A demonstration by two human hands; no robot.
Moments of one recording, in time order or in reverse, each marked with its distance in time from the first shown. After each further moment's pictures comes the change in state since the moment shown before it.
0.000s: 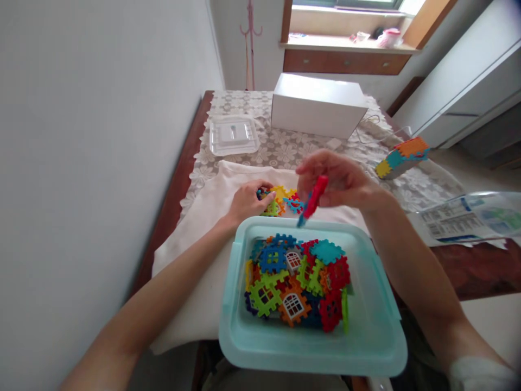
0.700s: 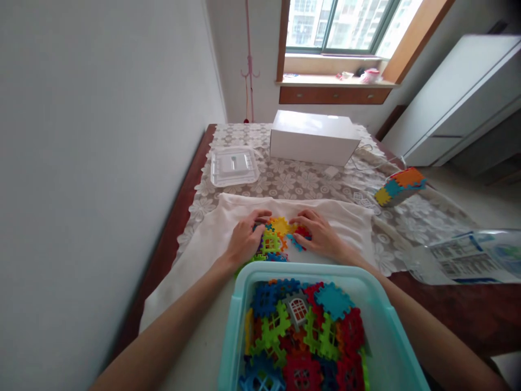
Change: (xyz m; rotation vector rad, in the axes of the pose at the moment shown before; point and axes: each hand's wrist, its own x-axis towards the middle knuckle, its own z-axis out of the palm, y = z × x) left_hand -0.006 0.000 -0.010 -0.297 -0.011 -0.112; right_hand -0.064 0.127 0.009 -0.903 0.286 0.301
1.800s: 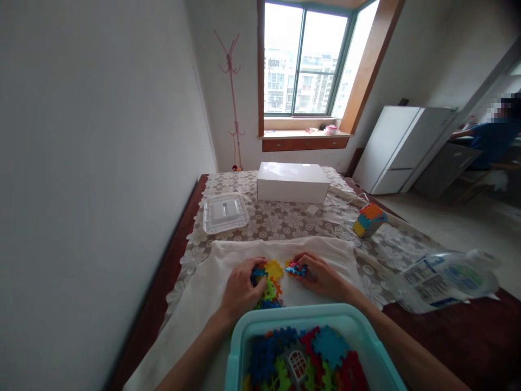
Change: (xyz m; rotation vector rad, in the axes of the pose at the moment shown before) left_hand 0.000 -0.001 -0.003 0.233 -0.031 0.047; right_hand -0.014 0.008 -0.008 0.126 0.084 -0.103
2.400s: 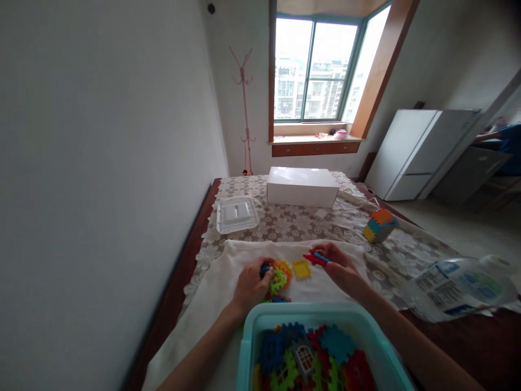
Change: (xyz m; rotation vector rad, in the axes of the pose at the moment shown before) left_hand 0.000 0.000 0.001 -0.025 0.009 -0.063; right_hand 0.004 -0.011 -0.019 0.823 0.274 0.257
